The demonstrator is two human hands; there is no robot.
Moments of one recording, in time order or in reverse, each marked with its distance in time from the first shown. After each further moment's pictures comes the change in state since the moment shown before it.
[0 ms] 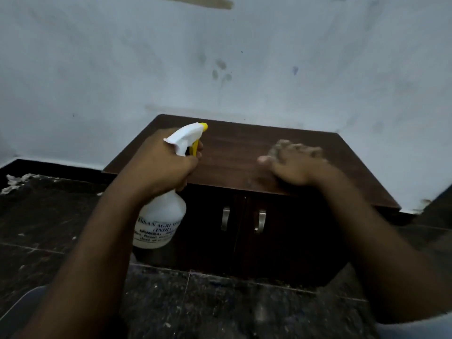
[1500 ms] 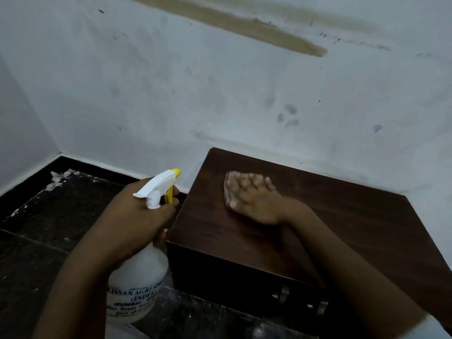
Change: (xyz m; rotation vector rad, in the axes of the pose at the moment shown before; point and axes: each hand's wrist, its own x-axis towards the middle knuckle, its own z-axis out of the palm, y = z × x) left_hand 0.076 -0.042 -0.157 -0.034 0.072 -0.284; right_hand 0.163 -0.166 0.001 -0.050 -0.326 -0.447
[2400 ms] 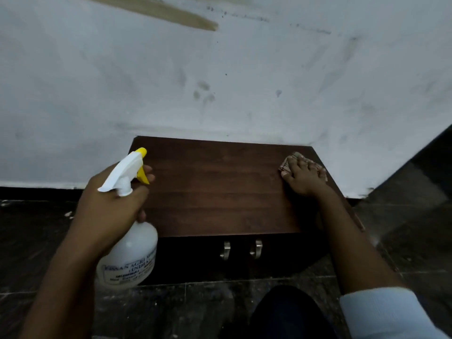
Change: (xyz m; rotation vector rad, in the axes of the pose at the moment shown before) left_hand -0.005 0.023 0.064 -0.200 -0.049 0.180; right_hand -0.177 0.172 0.037 0.280 0.200 0.871
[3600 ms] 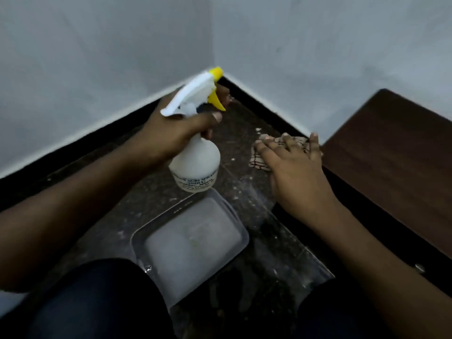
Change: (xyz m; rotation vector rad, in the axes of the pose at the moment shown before) left_hand -0.117 -0.034 -0.181 0.061 0.258 -0.005; right_hand -0.227 -0.322 0.101 -0.151 0.260 -1.281
